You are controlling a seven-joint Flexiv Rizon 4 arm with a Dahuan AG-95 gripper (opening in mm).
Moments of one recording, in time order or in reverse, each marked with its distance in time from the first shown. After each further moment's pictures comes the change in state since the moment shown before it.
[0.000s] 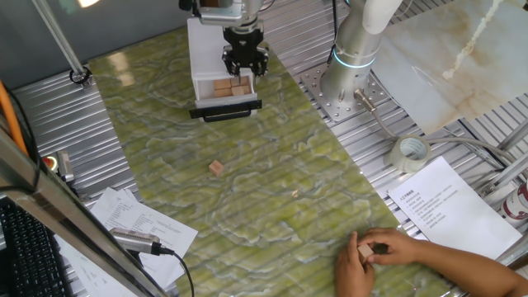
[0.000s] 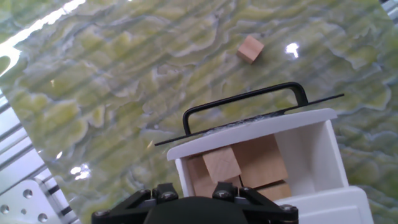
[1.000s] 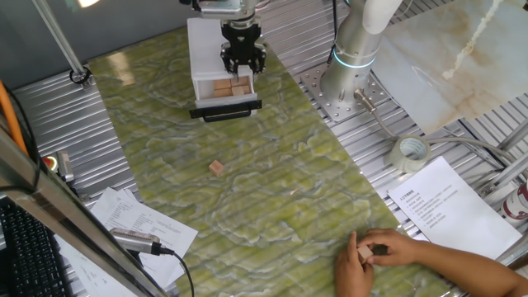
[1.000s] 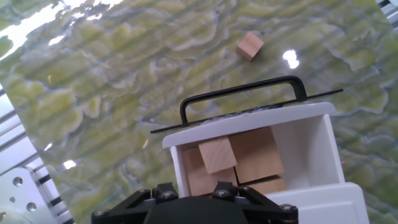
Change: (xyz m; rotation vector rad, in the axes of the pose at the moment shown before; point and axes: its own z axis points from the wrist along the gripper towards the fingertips) arm 0.013 -0.006 0.005 -0.001 -0.054 -0.022
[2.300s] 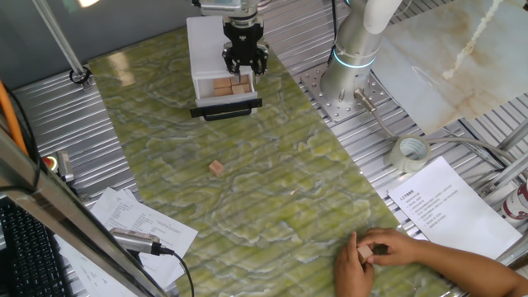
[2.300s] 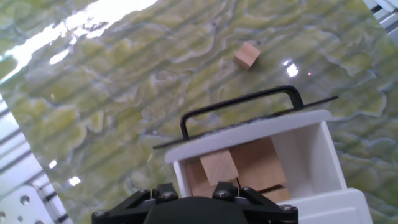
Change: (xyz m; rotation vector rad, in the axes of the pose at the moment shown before) arm -0.012 0.007 -0.007 -0.007 -0.019 0.049
